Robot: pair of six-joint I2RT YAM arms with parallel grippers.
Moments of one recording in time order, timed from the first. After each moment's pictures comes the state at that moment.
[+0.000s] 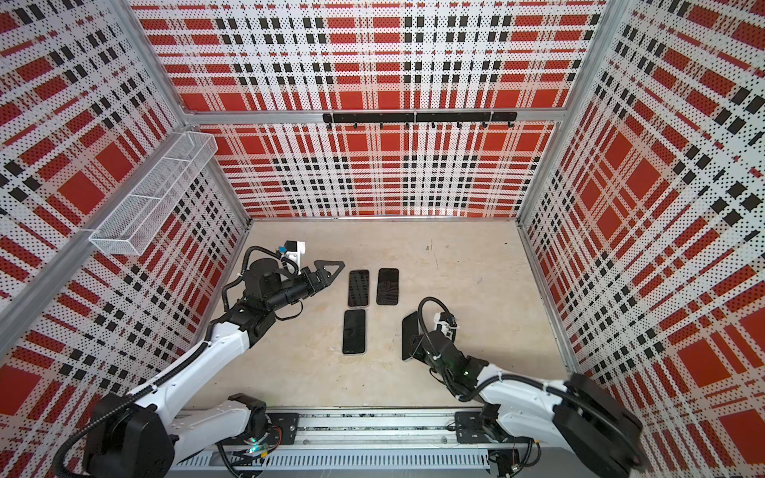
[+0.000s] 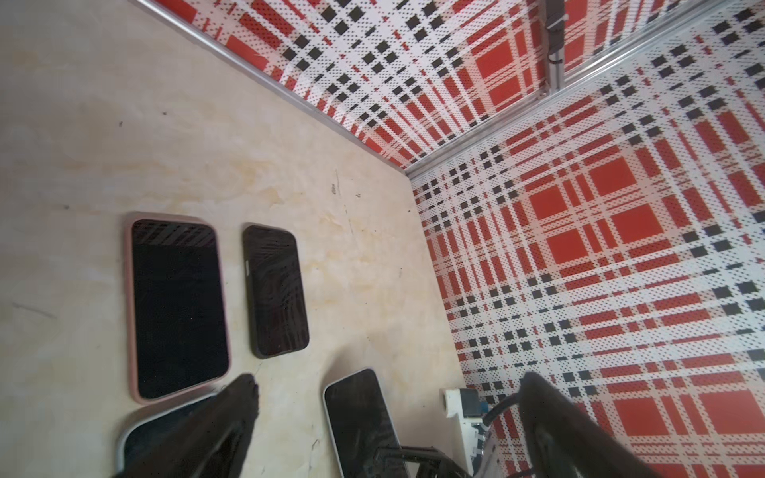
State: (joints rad) left arm -0.32 1.12 0.72 0.11 0.46 -0.81; right arm 0.90 1.16 0.25 0.28 0.24 1.19
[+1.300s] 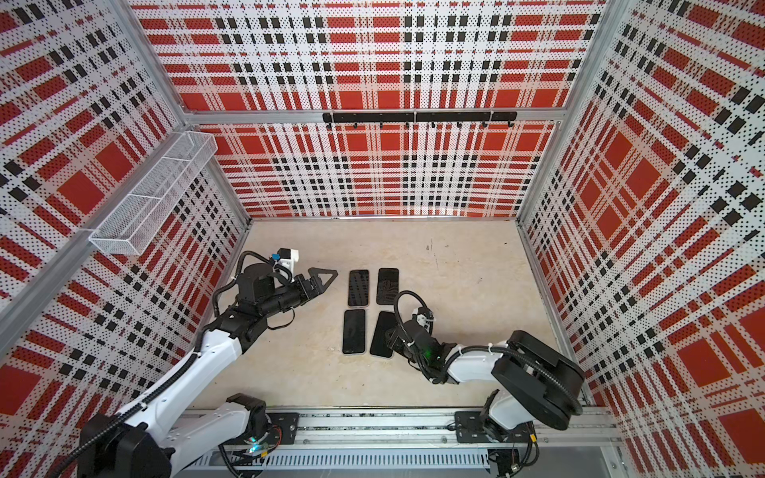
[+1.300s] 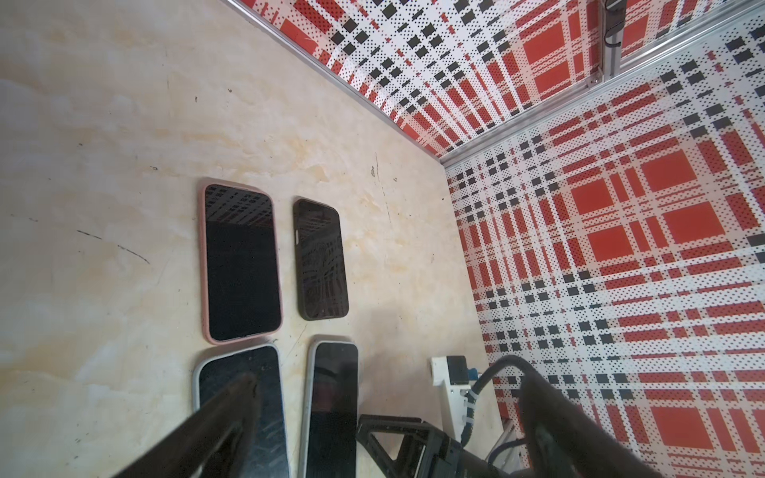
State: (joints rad) left arm -0.28 1.04 0.74 -0.09 0.44 -0.75; right arm 0.92 1.43 0.40 0.35 0.17 1.26
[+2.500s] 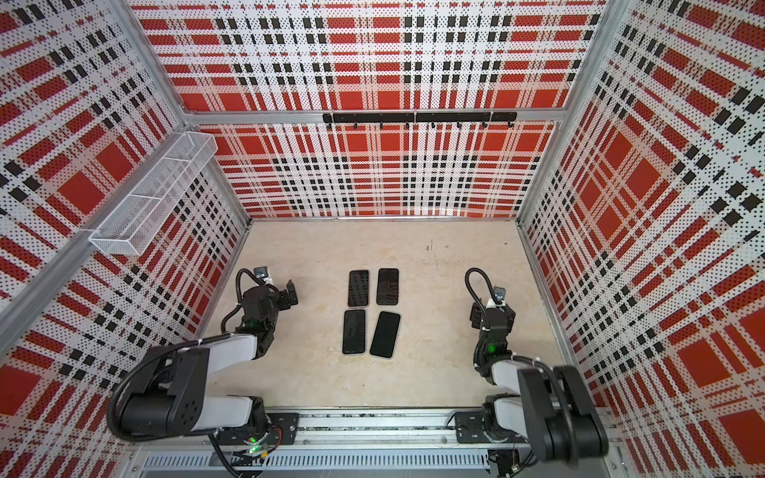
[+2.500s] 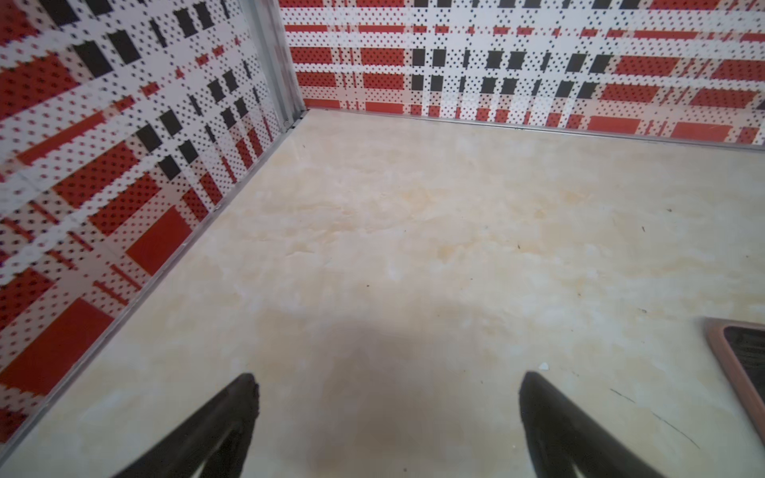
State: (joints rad) left arm -0.04 1.43 0.35 0.72 -0.26 -0.07; right arm 0.08 1.34 0.15 0.85 0.37 0.05
